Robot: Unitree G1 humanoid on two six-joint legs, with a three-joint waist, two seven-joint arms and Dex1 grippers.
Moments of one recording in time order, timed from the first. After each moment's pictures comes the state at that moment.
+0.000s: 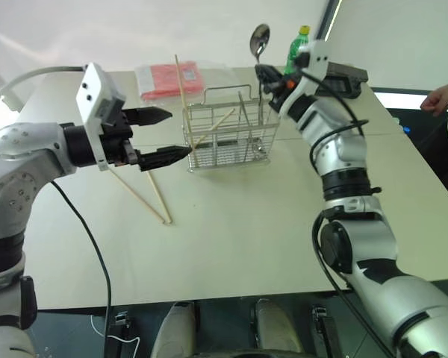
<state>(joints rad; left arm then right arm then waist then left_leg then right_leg) -0.62 0.90 0.15 -0.35 -0.79 0.84 -0.84 -1.05 -0.20 -0.18 0.62 0.36 0.26 0.50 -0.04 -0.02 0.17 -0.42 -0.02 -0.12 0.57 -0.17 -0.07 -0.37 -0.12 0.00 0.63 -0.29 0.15</state>
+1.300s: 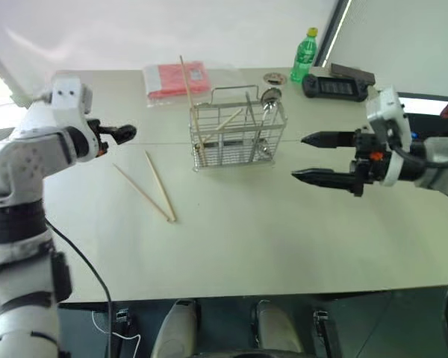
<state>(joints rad) -0.83 0.62 0.32 0.06 -0.53 1.41 -0.04 -0.52 -0.96 -0.19 -0.35 0.78 0.90 1.02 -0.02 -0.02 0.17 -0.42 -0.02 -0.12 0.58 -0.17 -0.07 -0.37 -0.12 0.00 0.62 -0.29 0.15</state>
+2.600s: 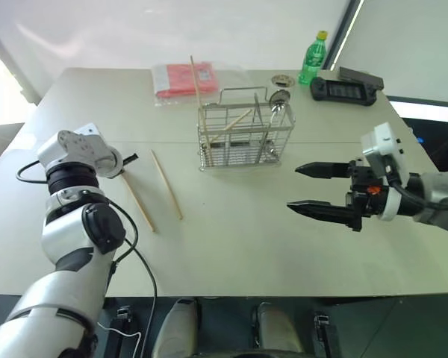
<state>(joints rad) -1.11 0.41 0.65 0.83 -0.27 1.06 0.37 -0.32 -0.98 -0.28 -0.53 0.99 0.96 0.88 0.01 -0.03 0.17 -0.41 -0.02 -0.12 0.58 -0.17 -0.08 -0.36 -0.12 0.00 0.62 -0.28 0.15</state>
